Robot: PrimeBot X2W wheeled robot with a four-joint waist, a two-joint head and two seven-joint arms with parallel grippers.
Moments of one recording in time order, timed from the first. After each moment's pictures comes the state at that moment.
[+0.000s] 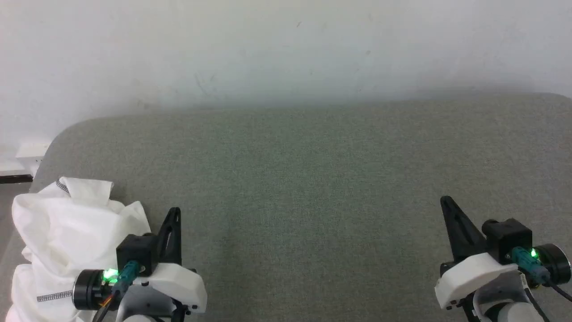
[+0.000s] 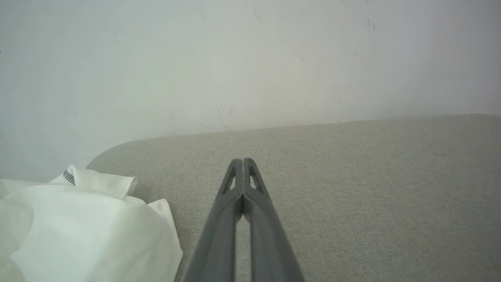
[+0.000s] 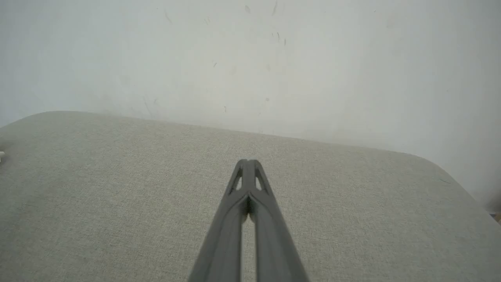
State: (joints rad) left arm 0.01 0.05 0.00 0.00 -0.01 0.00 0.00; right arm 0.01 -0.05 0.00 0.00 0.00 0.13 0.00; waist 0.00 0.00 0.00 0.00
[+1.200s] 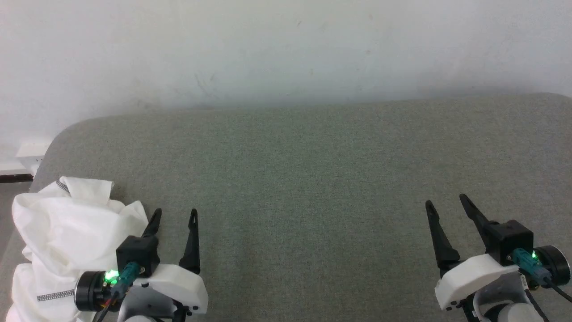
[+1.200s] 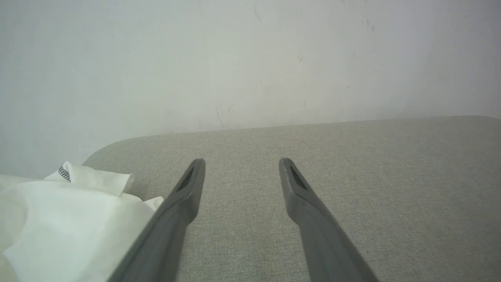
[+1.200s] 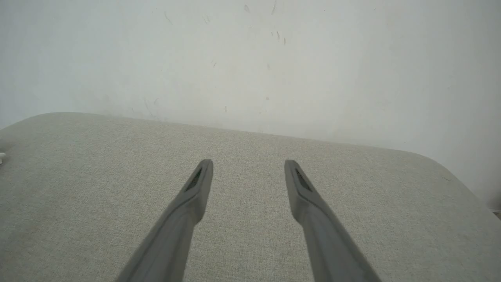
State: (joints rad) left arm 0.01 0.05 -0.01 0.02 -0.02 0.00 -0.01; right arm 0.02 -0.05 0.00 0.01 0.01 0.13 -0.01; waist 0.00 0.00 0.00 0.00
